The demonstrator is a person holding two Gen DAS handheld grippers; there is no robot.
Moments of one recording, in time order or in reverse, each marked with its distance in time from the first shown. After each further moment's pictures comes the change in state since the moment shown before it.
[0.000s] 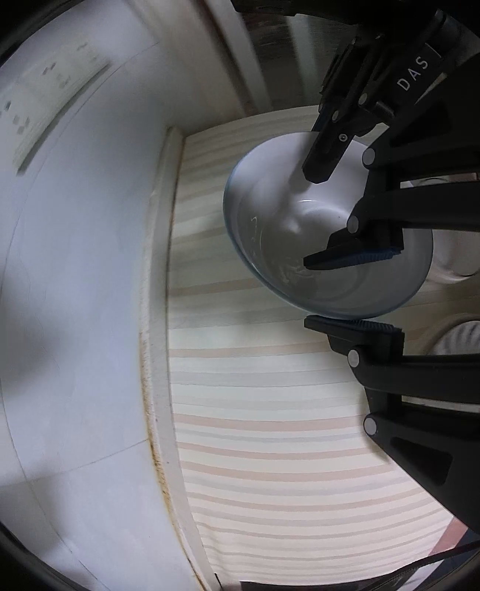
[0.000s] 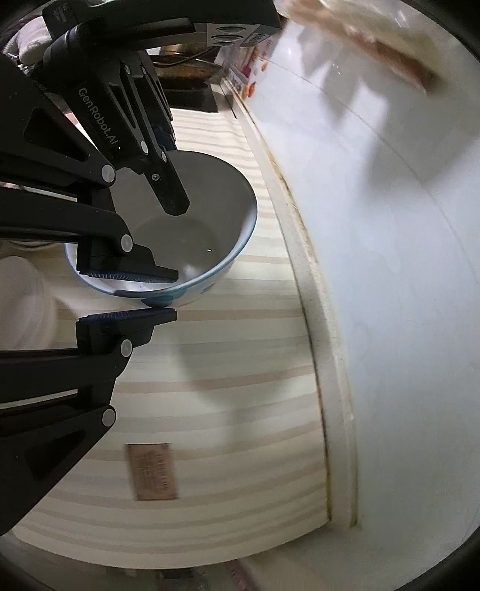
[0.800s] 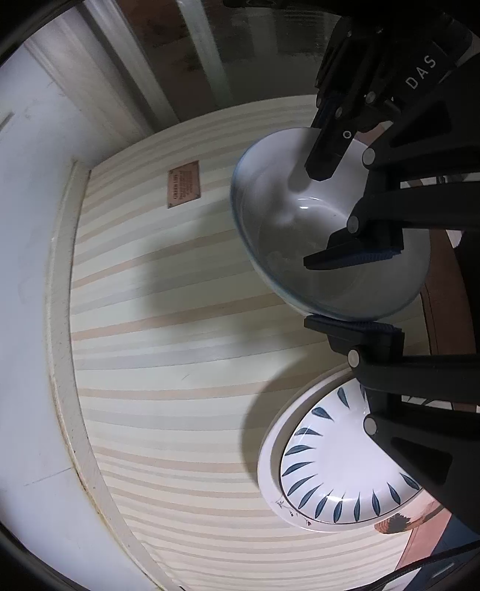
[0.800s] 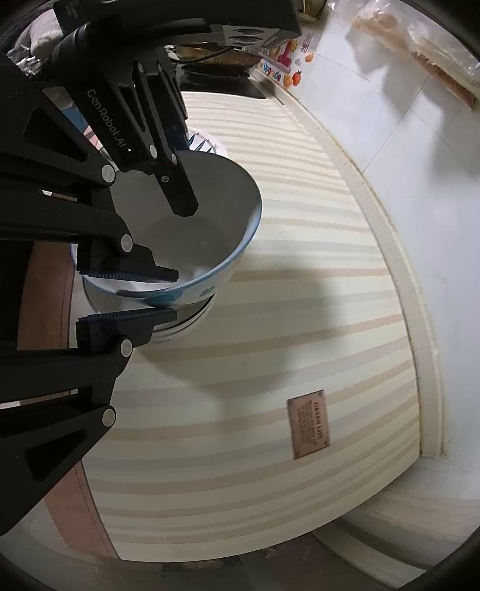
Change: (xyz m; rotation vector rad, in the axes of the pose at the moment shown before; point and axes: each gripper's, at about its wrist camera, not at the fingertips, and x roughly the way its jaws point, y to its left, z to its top) left arm 0.029 -0.046 -0.108 0.082 0.137 -0.005; right arm -0.021 -0.039 -0.135 0.061 0.104 -0.051
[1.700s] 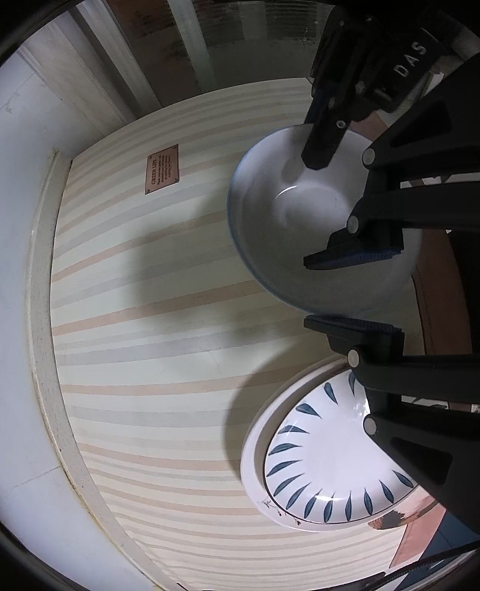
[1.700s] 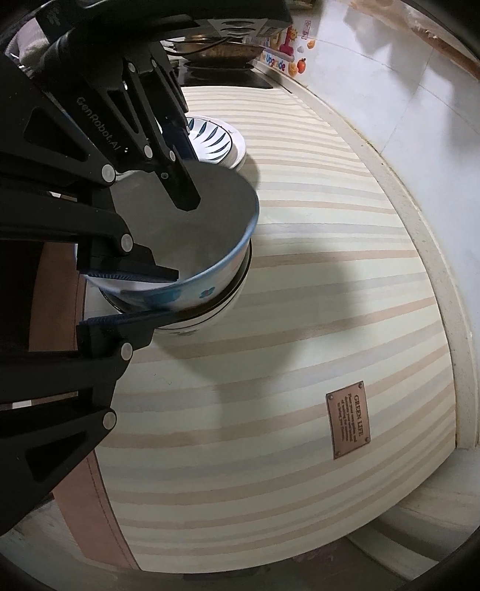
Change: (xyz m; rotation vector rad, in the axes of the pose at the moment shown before) left arm 0.013 -0.001 -0.013 0.010 0.037 0.045; right arm 0.021 -0.011 0.002 0.045 0.079 -0.010
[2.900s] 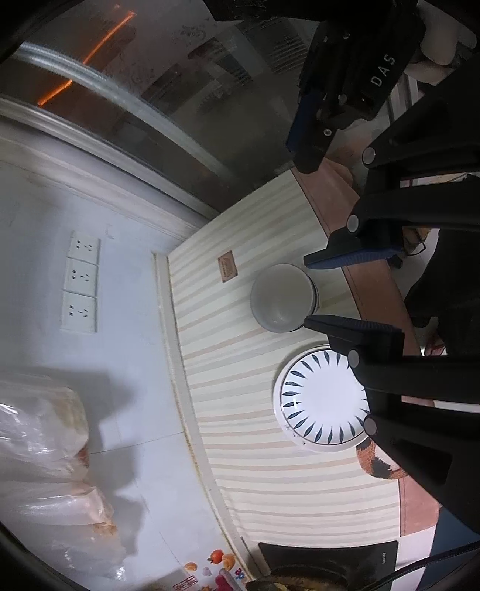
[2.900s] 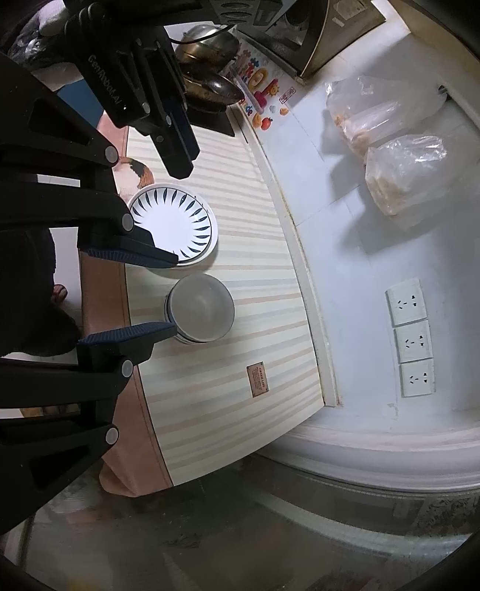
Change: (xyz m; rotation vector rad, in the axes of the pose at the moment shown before) left arm -0.236 -0.014 -0.146 0.183 -0.417 -0.099; right arm -0.240 0.100 -0.193 -0.088 -0.458 -0.080
